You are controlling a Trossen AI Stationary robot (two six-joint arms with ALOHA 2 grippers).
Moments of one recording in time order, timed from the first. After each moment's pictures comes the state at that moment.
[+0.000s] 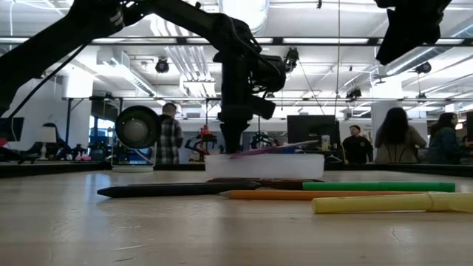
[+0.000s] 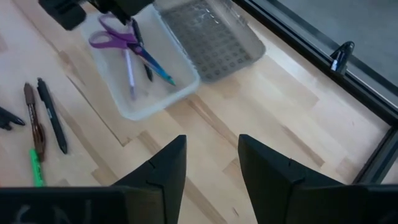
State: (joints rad) left arm 0.28 2.29 2.03 -1.23 -0.08 0.20; right arm 0.25 0.92 0.98 -1.18 0.60 0.86
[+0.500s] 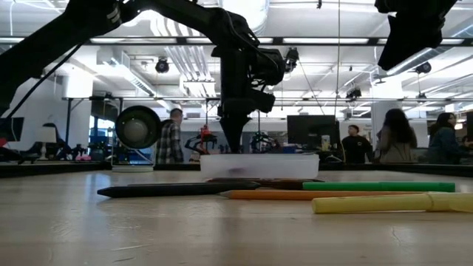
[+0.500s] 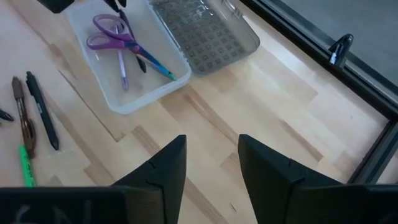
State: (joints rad) left arm 0.28 2.26 2.03 -1.21 -0.08 0.15; right arm 0.25 0.92 0.95 -1.17 0.61 0.87
